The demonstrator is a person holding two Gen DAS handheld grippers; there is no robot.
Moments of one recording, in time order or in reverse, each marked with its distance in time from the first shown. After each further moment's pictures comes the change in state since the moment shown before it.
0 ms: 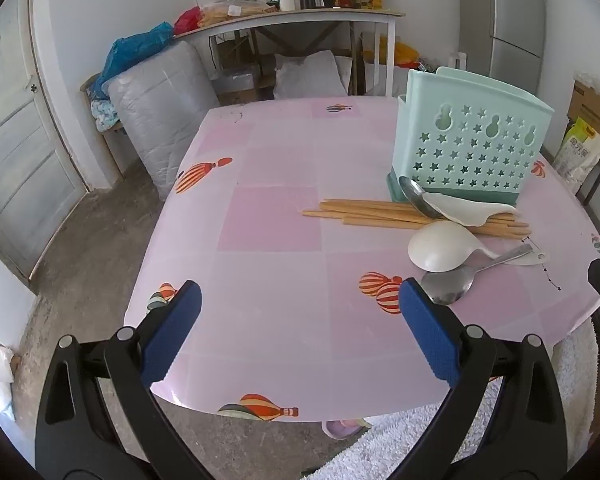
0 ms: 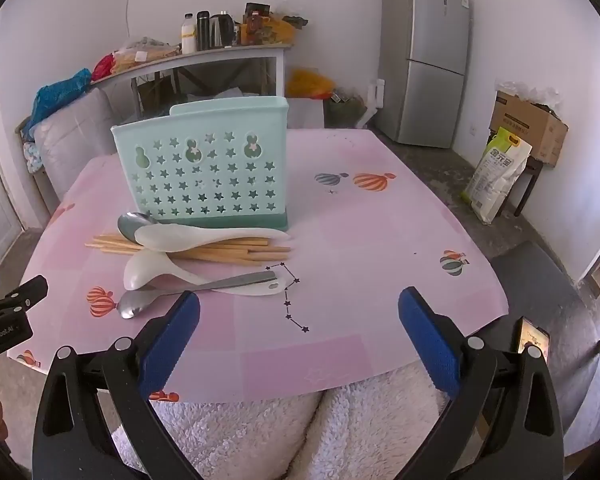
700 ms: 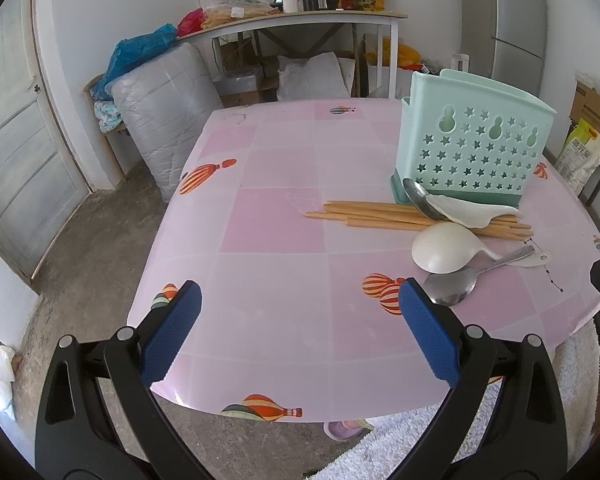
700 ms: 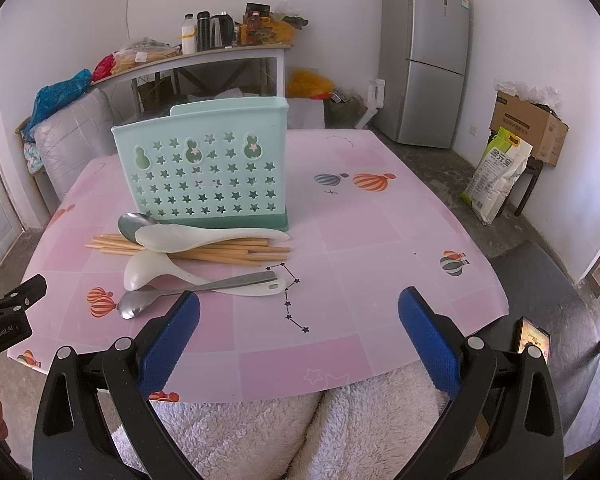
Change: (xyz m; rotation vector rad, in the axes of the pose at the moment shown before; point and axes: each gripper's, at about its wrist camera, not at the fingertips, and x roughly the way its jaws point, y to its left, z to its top) left arm 0.000 -0.006 -0.001 -0.002 -0.013 0.014; right arm -0.003 0.000 0.000 0.002 -0.003 0.000
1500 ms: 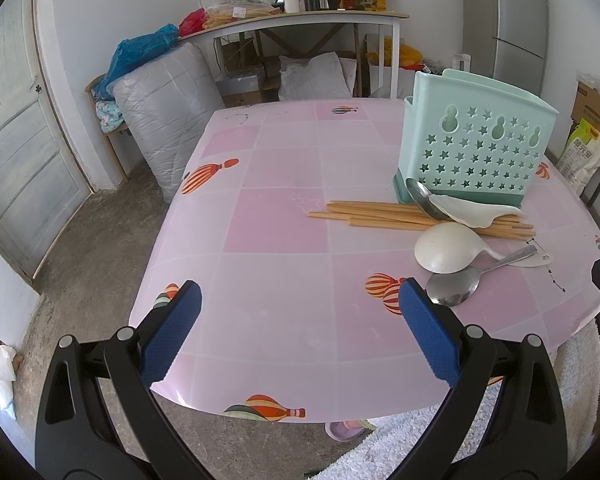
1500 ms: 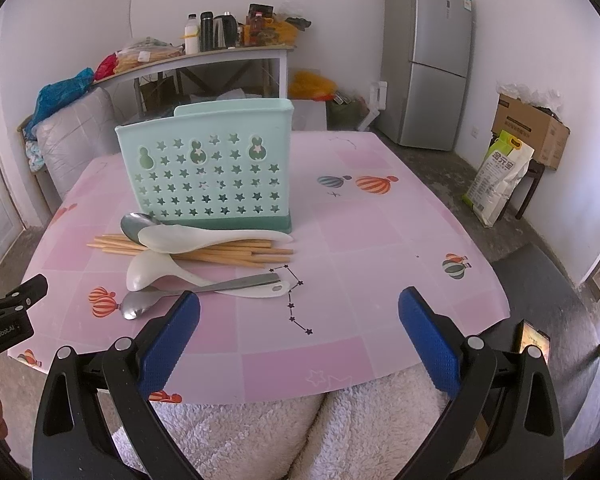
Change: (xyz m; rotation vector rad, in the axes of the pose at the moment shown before) left arm 0.002 0.002 -0.001 -0.001 -0.001 0.001; right arm 0.000 0.004 0.000 -0.003 -0.005 -0.001
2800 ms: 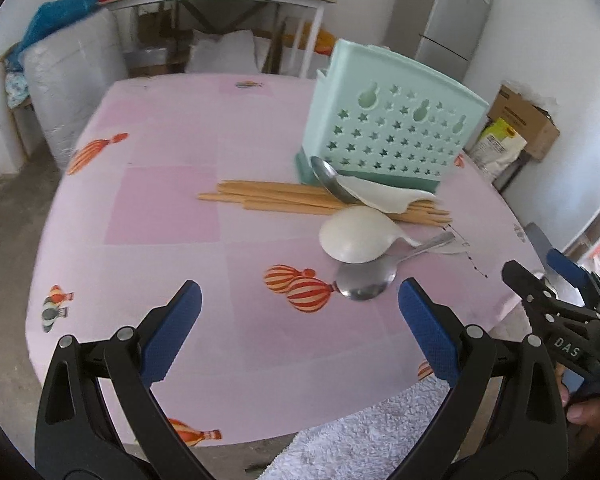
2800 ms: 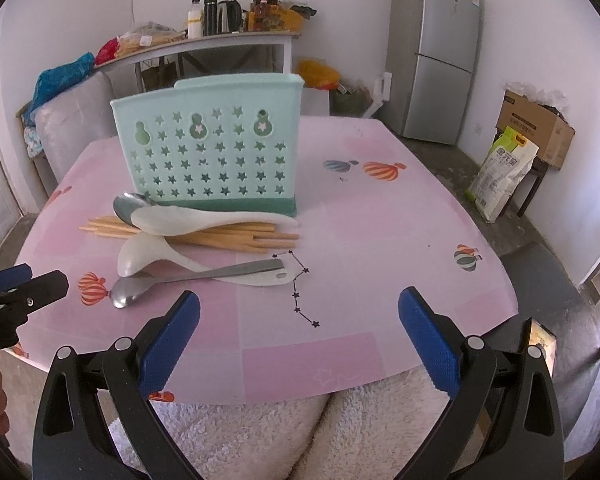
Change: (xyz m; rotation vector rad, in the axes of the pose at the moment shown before) left arm 0.037 -0.013 -0.001 0.017 0.072 -0.417; right arm 0.024 0.008 -0.007 -0.027 0.047 -0.005
